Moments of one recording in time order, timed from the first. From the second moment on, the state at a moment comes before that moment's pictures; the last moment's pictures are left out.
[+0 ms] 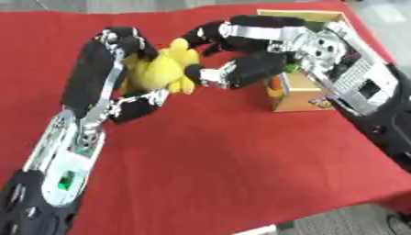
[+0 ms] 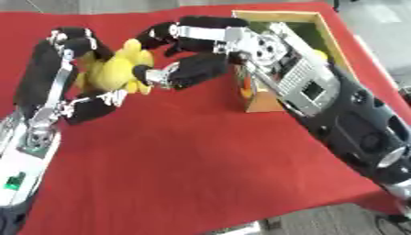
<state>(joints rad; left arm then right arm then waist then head) -0.81 0.00 -0.39 -1.44 -0.92 -0.22 0.22 -0.69 -0.74 0.34 -1.98 0.02 0.40 0.54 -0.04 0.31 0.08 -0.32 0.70</state>
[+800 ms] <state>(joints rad) -0.82 -0.02 -0.40 -1.46 -0.96 -0.24 0.24 -0.69 -0.73 0.36 -1.96 0.05 0.38 0.56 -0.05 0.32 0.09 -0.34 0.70</state>
